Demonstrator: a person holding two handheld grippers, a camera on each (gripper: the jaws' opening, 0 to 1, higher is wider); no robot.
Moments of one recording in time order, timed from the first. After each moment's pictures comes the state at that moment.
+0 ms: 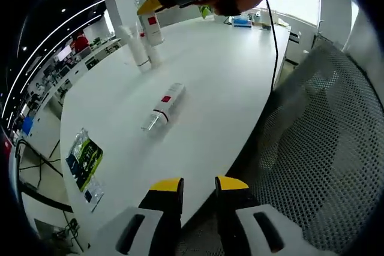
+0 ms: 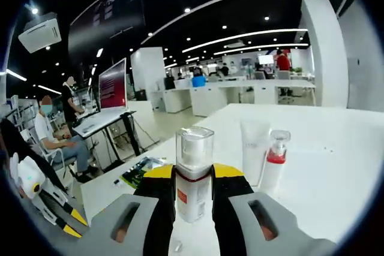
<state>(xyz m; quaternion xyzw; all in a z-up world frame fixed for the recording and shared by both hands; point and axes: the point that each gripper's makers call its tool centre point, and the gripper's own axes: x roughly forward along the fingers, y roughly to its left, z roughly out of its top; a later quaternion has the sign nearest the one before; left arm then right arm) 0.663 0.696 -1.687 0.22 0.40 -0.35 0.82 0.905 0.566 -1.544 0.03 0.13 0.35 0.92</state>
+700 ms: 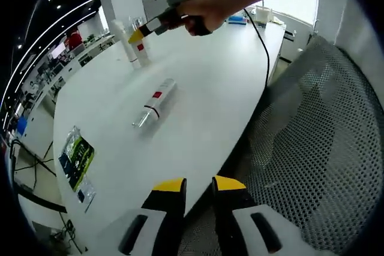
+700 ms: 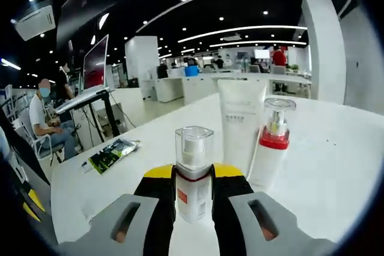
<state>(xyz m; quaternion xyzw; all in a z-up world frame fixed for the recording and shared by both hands) 0.657 0.691 -1.692 0.22 0.41 -0.37 0.81 0.963 0.560 -1.620 -0.01 0.16 0.34 0.93</state>
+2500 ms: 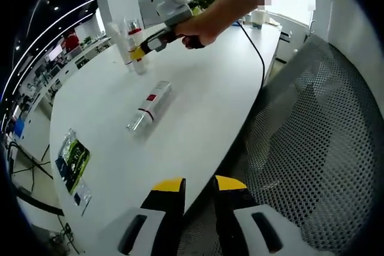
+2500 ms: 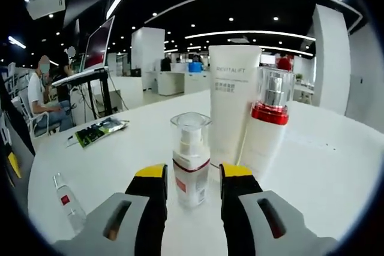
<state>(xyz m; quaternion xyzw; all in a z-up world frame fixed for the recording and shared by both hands) 0.654 0.685 -1.693 0.21 0.41 -0.38 0.80 0.973 0.546 -1.659 -0.06 0.15 0.35 0.92</state>
